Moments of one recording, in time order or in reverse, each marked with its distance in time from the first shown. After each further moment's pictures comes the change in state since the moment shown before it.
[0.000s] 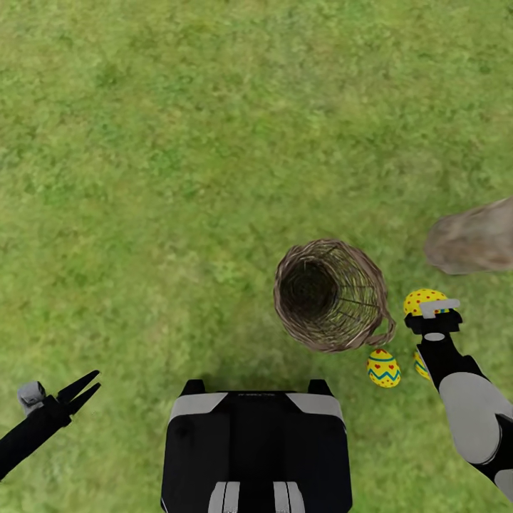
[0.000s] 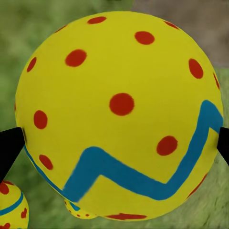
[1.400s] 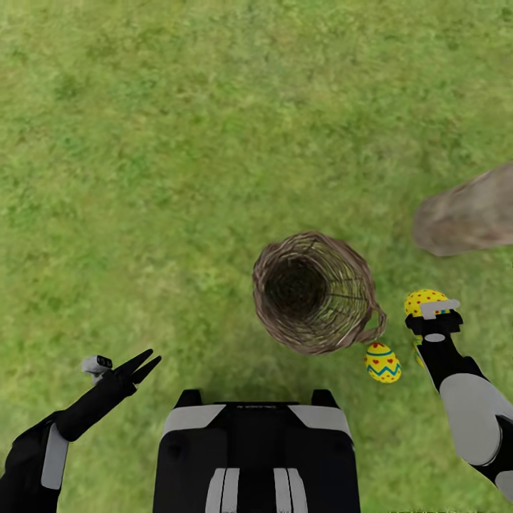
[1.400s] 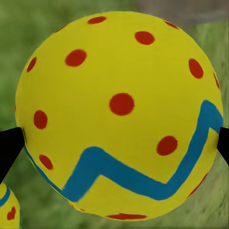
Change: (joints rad) left arm -0.011 -0.152 -0.294 -0.138 0.170 0.054 -0.013; right arm 0.005 -0.001 0.000 -0.002 0.000 -0.001 -0.001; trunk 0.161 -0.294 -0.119
